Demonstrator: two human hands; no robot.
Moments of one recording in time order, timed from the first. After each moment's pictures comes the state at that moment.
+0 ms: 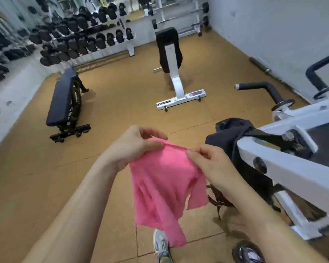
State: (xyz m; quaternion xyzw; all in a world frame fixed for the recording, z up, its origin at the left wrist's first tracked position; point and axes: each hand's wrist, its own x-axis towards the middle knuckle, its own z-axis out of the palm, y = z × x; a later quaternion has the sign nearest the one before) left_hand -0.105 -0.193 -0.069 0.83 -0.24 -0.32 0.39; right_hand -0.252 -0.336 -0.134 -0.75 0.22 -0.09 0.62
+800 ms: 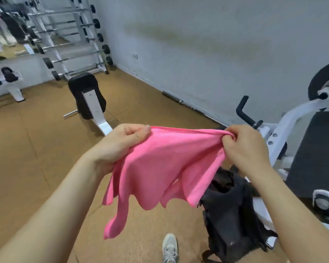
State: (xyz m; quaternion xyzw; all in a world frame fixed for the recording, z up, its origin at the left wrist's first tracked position) left_hand 0.233 -0.366 -0.032 0.54 -0.48 -0.50 0.47; right_hand -0.030 -0.481 -0.058 -0.77 0.58 -0.26 0.10
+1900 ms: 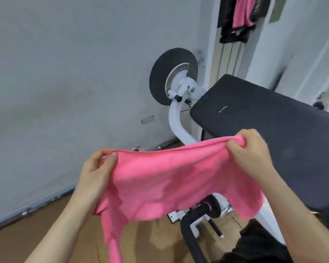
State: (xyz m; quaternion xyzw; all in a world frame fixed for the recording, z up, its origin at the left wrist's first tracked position) left_hand 0.158 -1.041 -0.090 0.35 -0.73 -0.49 0.33; right_hand -0.083 -0.808 -0.096 -0.22 0.87 -0.43 -0.03
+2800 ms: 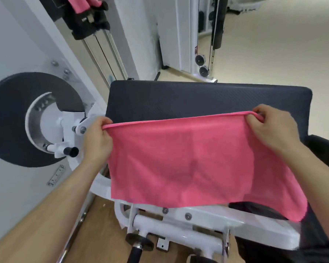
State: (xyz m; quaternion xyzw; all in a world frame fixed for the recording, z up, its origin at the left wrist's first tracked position) left_hand -0.324 -1.089 -0.142 0.09 -0.93 -0.31 0.17; right_hand -0.279 -0.691 -0.146 0.15 0.95 -0.25 -0.14
